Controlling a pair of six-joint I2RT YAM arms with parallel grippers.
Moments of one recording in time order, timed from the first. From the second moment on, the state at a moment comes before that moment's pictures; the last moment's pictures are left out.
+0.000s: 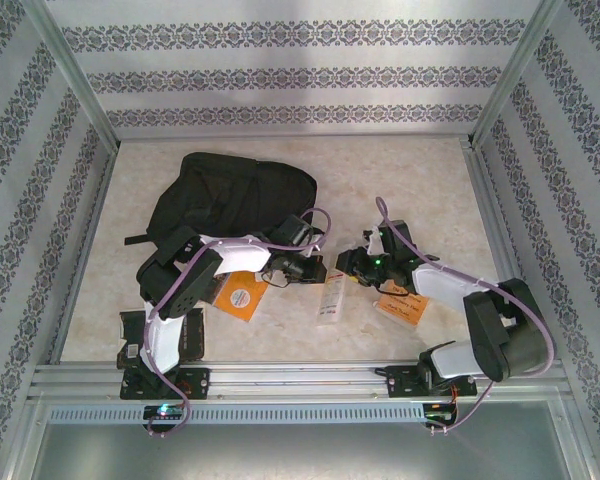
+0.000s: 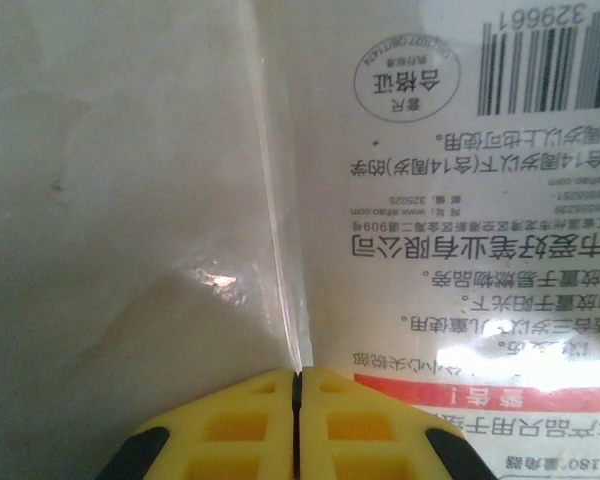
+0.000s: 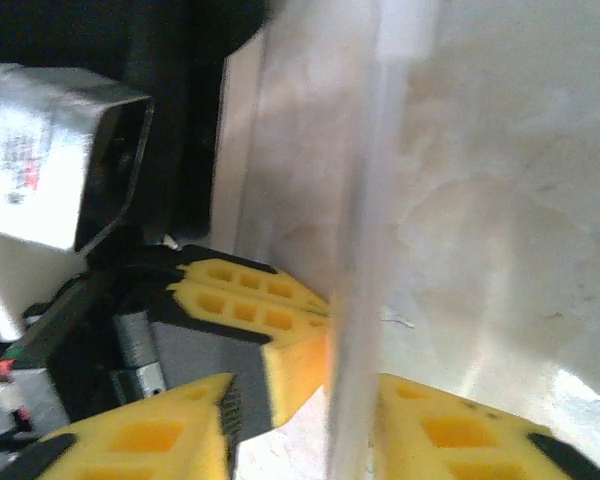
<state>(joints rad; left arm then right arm) -0.71 1.99 1.13 -0.14 0.53 -0.64 0.32 1.41 0.55 -0.04 -0.61 0.81</state>
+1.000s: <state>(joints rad) -0.48 1.40 1.04 -0.28 0.64 -0.56 0.47 0.95 0.74 -0.25 -0.61 0.62</state>
